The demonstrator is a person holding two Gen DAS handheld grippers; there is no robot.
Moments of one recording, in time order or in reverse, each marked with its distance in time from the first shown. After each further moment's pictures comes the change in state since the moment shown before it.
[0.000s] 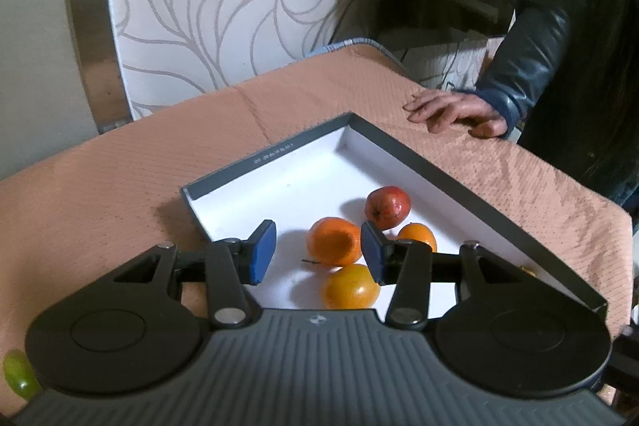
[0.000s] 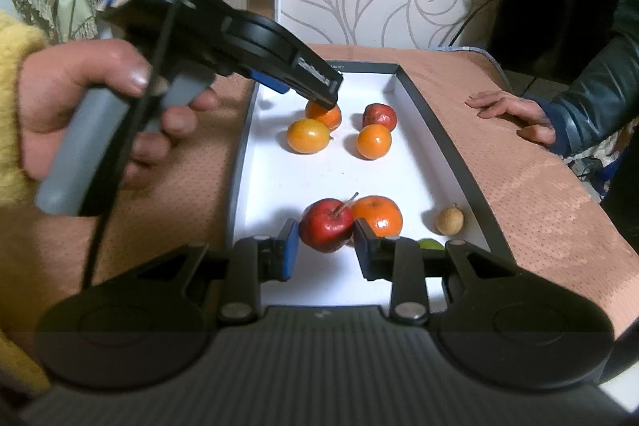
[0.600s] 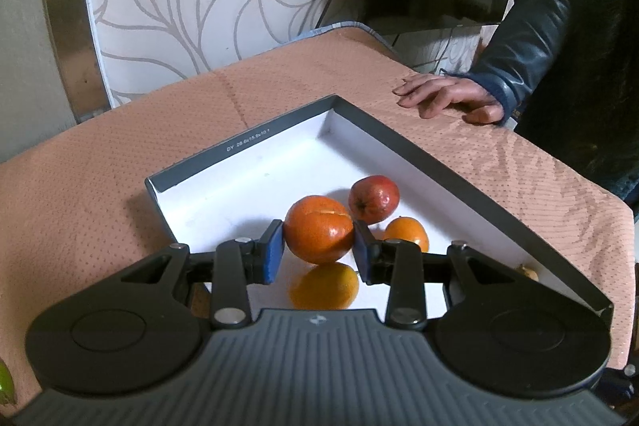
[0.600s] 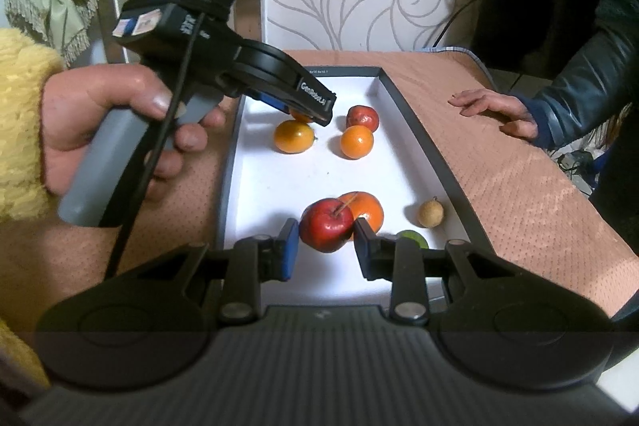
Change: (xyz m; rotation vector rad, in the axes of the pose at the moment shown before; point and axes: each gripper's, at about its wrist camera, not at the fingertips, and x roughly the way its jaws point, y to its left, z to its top) left arm 0.029 -0.012 -0.001 0.013 0.043 -0.023; right arm -0.018 -0.004 -0.004 0.040 -0.009 -0.030
